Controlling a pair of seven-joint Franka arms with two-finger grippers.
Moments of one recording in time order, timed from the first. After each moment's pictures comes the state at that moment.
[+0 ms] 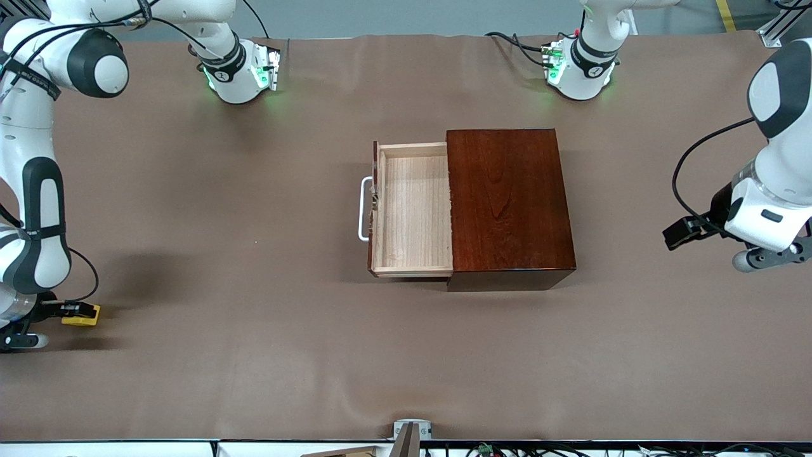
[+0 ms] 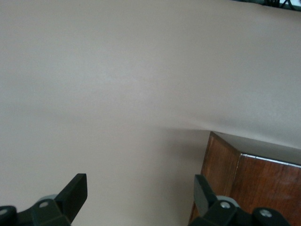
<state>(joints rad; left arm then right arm) 0.00 0.19 -0.10 -1.55 0.11 1.79 -0.32 -0.37 1.00 -0.05 -1.11 0.02 2.14 -0.41</state>
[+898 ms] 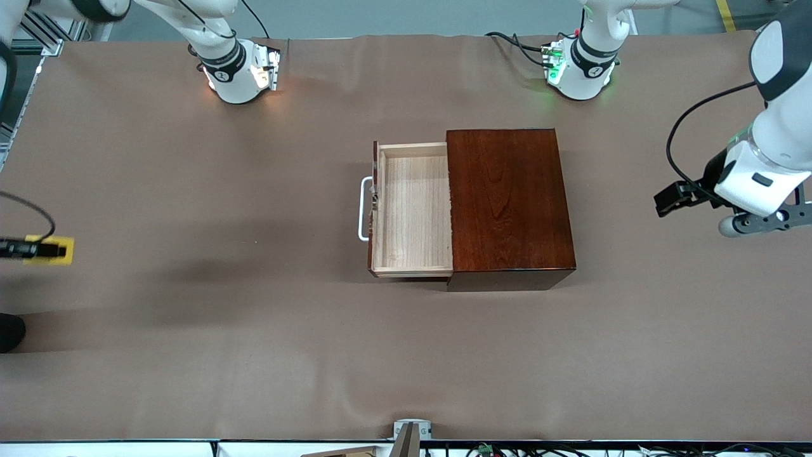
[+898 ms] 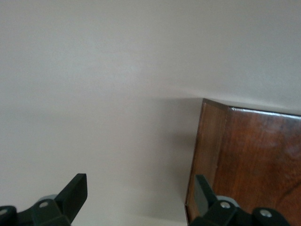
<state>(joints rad) 0.00 0.08 -0.13 -1.61 0.06 1.68 -0.27 -0.11 0.52 -0.04 -1.04 -0.04 1.32 -0.07</state>
